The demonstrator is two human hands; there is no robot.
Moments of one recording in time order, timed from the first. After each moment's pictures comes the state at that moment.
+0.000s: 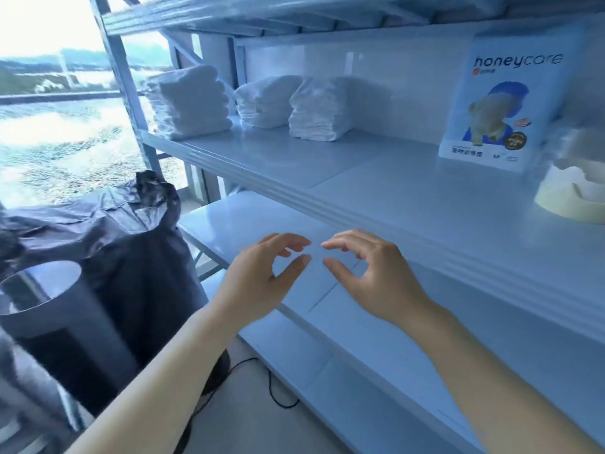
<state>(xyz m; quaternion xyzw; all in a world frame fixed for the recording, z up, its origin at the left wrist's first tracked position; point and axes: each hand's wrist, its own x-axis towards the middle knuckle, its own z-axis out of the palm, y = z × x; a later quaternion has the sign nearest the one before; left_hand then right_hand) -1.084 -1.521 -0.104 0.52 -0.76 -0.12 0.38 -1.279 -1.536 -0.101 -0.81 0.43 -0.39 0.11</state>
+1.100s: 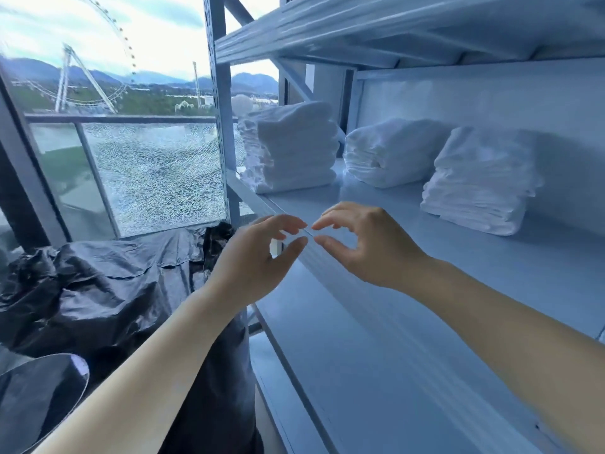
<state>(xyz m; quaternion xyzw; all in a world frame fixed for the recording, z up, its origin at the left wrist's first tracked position) -0.850 -1.854 -0.058 0.63 -0.65 0.01 0.43 -1.026 -1.936 -0.024 -0.92 0.23 -0.32 0.07</state>
